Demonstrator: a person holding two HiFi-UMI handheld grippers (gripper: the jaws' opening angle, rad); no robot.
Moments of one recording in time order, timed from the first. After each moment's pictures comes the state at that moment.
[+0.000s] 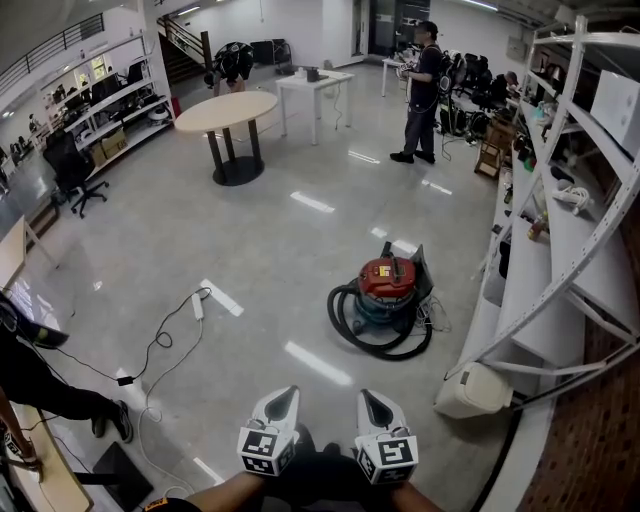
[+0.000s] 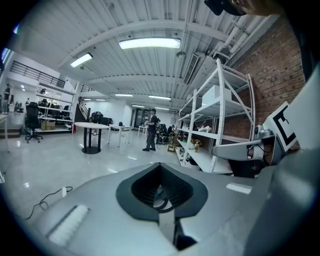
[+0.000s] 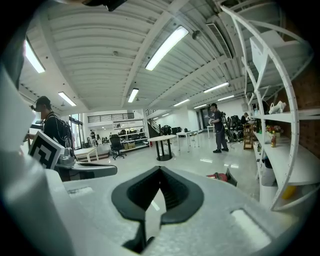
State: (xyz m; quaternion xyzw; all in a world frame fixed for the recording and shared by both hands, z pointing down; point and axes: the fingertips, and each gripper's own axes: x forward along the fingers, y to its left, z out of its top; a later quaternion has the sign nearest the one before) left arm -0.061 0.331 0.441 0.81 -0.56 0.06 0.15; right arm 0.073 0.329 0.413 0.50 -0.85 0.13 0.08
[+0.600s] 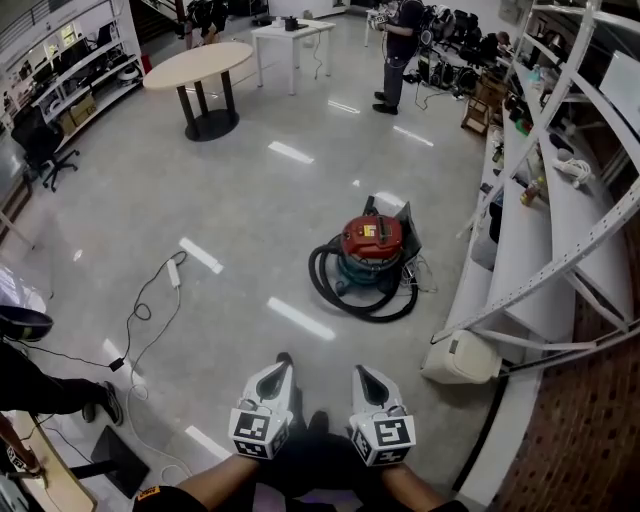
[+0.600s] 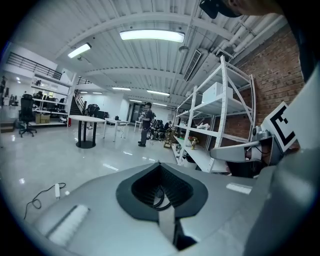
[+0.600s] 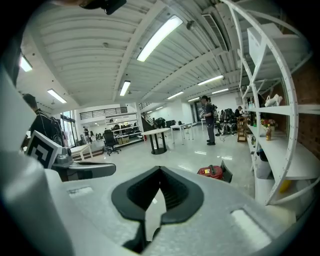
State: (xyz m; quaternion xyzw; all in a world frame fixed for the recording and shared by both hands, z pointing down) left arm -0.052 0.294 0.459 0.83 -0.53 0.07 0.17; right arm 0.081 0.294 0.434 0.53 -0.83 0.17 0.11
